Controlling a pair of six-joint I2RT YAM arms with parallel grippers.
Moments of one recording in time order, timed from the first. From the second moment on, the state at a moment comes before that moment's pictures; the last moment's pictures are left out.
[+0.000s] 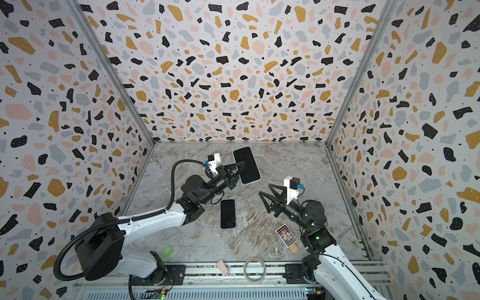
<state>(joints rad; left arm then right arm) -0.79 1.43 0.82 0.87 0.17 -1.46 0.39 0.56 0.33 0.38 -0.49 0.50</state>
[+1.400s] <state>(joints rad) -0.81 1.53 0.85 1.05 0.34 -1.37 0.32 0.91 0.30 1.19 -0.76 1.15</state>
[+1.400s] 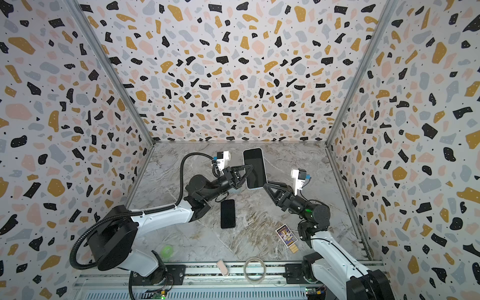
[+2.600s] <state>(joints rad) -0.80 1.61 0.85 1.23 0.39 -1.50 0.31 0.96 0.29 1.30 -0.83 1.08</state>
